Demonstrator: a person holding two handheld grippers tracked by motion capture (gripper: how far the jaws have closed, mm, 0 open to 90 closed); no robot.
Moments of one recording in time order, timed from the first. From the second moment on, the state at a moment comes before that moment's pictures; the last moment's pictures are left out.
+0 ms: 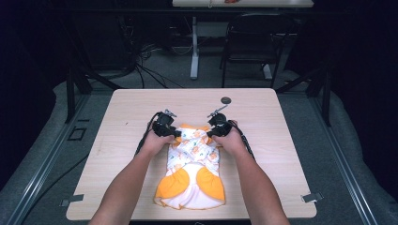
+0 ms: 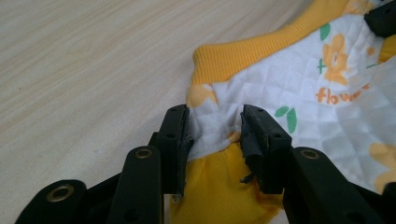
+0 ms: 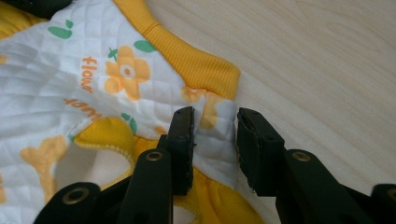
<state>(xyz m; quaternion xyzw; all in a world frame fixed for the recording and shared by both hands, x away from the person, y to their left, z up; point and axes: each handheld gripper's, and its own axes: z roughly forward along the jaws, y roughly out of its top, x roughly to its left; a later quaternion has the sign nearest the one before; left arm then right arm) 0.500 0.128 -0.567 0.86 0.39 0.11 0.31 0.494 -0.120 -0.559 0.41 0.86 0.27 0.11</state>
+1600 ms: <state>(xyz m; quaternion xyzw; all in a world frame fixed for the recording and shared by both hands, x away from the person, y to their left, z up) 0.481 0.151 -0.498 0.85 0.35 0.15 0.36 0.476 -0.125 -0.488 0.34 0.87 0.31 0.16</state>
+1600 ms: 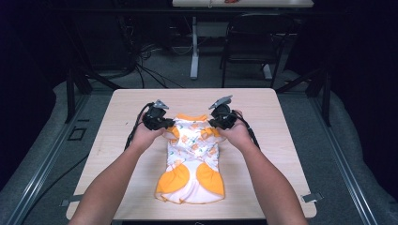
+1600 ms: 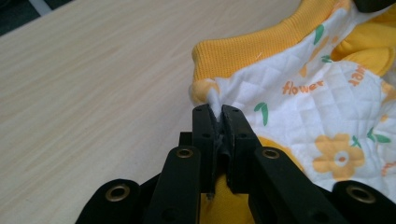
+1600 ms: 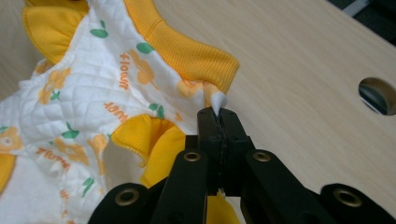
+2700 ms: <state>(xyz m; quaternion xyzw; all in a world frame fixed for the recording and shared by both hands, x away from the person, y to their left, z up) 0.440 0.164 -0.492 0.87 0.28 0.17 0.36 0.437 -0.119 -0.479 0.27 0.89 0.32 0.17</state>
